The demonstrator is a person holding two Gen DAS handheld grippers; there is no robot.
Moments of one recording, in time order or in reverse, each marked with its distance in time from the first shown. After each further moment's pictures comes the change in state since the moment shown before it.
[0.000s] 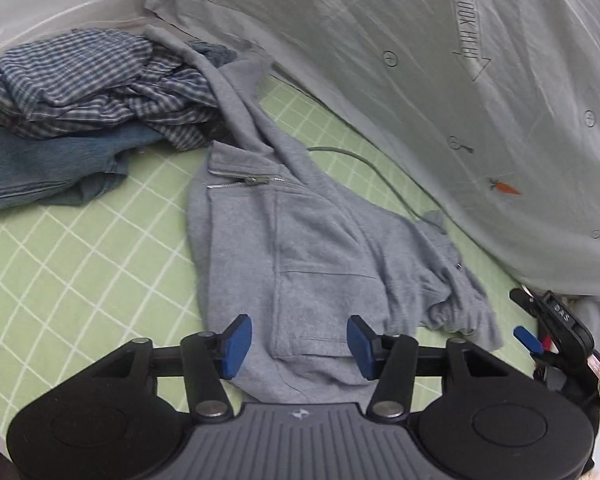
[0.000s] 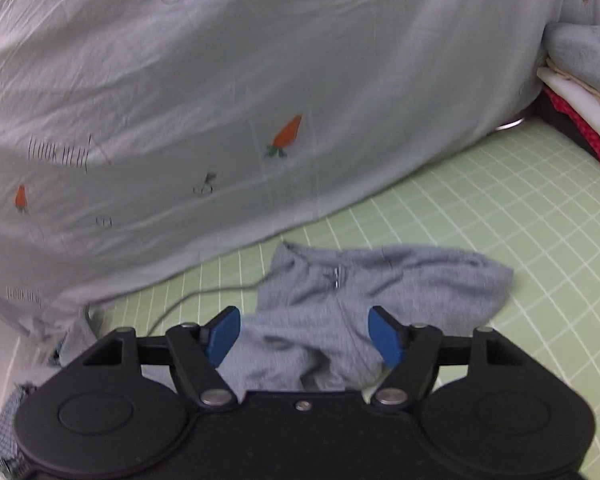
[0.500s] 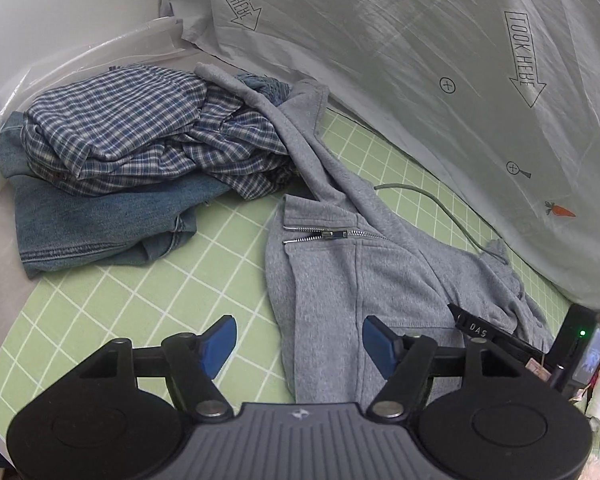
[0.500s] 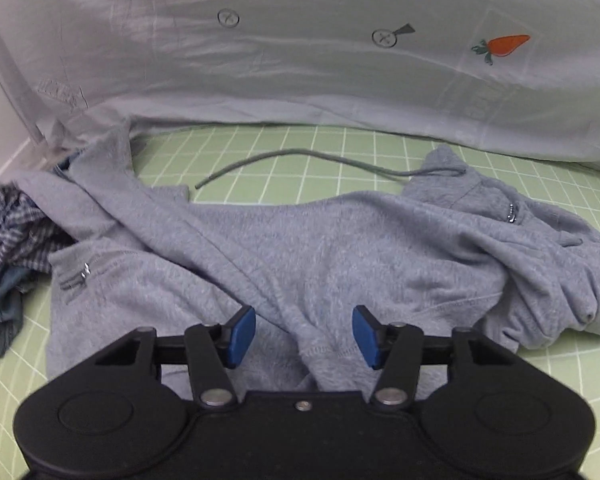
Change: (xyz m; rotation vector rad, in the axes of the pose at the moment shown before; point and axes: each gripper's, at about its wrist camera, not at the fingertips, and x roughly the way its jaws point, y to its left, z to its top) left arm 0.004 0.041 0.038 0.041 -0.054 0.117; right arm 0.101 0.125 -0.076 -0.427 0.205 0.036
